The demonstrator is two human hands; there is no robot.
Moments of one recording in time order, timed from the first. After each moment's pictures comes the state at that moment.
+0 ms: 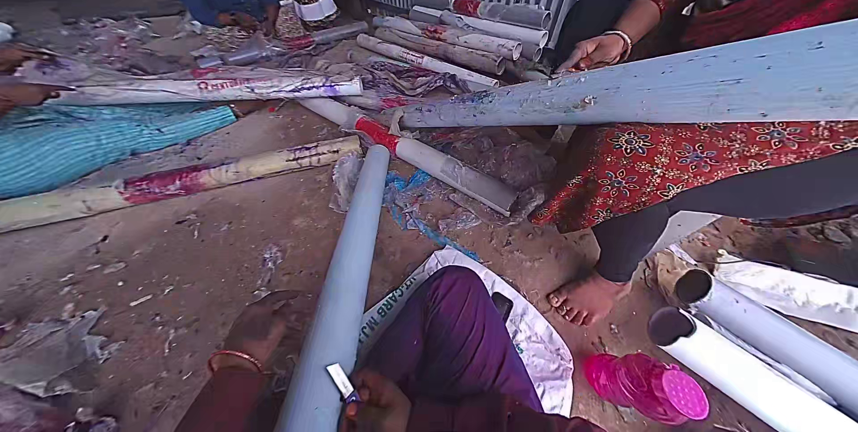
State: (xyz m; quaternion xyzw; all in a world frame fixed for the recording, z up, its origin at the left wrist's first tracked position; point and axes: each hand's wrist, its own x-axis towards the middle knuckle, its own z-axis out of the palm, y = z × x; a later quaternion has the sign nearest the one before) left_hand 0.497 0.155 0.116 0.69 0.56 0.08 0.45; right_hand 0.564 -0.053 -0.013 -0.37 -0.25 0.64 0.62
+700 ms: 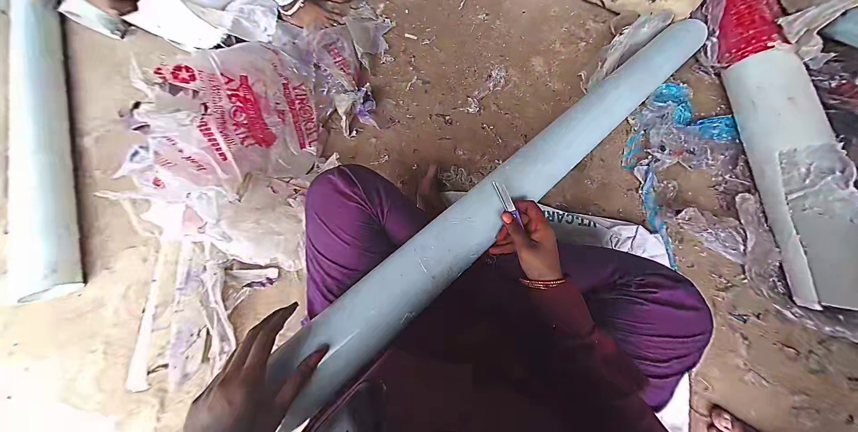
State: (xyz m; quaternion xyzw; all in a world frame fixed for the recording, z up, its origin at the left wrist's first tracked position) left_hand 0.252 -0.131 0.132 0.63 0.76 0.06 0.17; right_hand 0.586 0.038 0.027 -0.55 -0.38 0.59 0.46
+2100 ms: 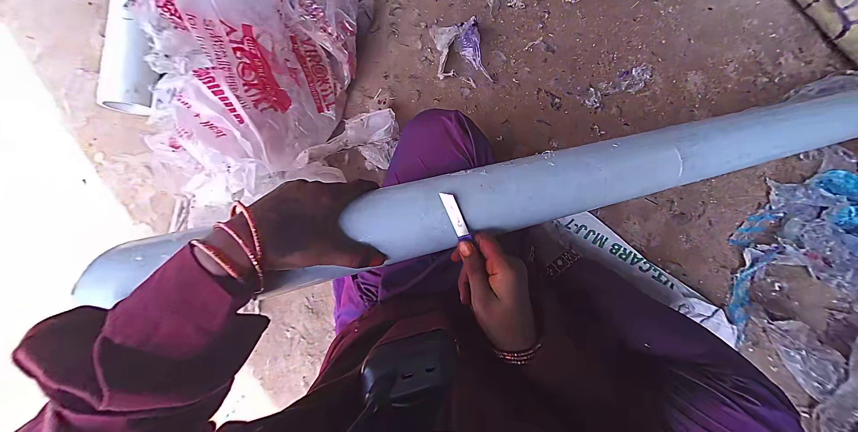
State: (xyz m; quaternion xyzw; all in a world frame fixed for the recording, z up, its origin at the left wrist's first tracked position) left_hand 0.189 -0.039 0.158 0.62 0.71 -0.09 0.32; right_hand 0.449 -0.017 0.066 -0.36 -0.64 0.58 0.36
